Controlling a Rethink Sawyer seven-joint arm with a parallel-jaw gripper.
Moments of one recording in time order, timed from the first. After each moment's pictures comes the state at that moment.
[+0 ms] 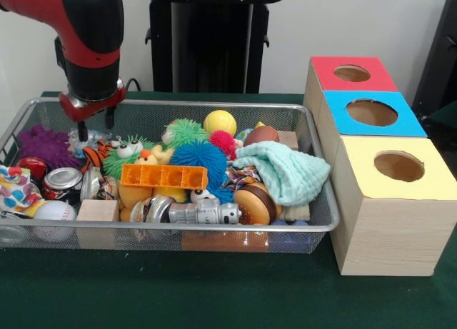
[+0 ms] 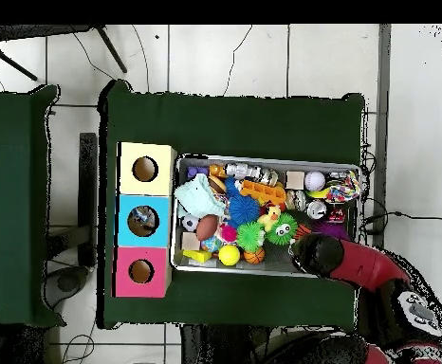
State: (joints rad) arm -0.57 -0.41 -0.10 1.62 -0.32 0.50 0.63
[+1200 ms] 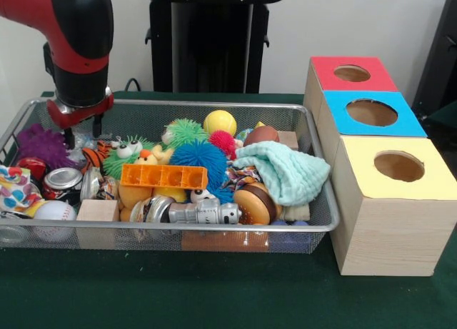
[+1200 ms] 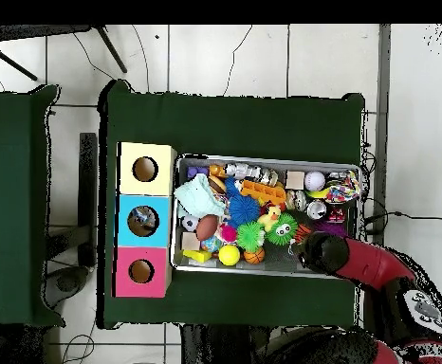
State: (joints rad) arm -0.60 -0.39 -0.10 1.58 -0.34 0.46 0.63
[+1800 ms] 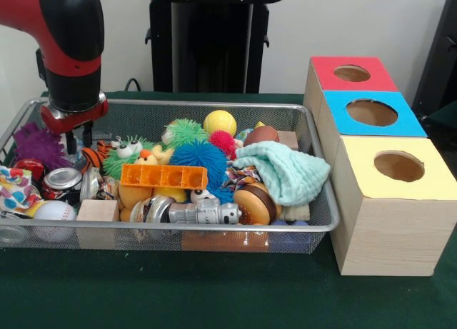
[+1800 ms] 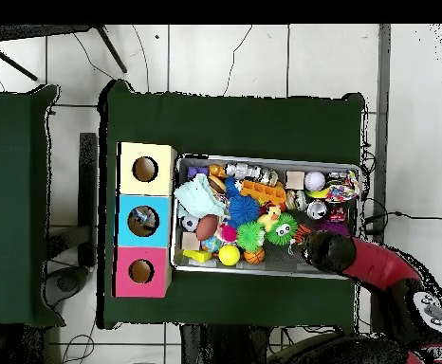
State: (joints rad) arm -0.66 -0.39 -0.04 1.57 -0.36 0.44 0.63
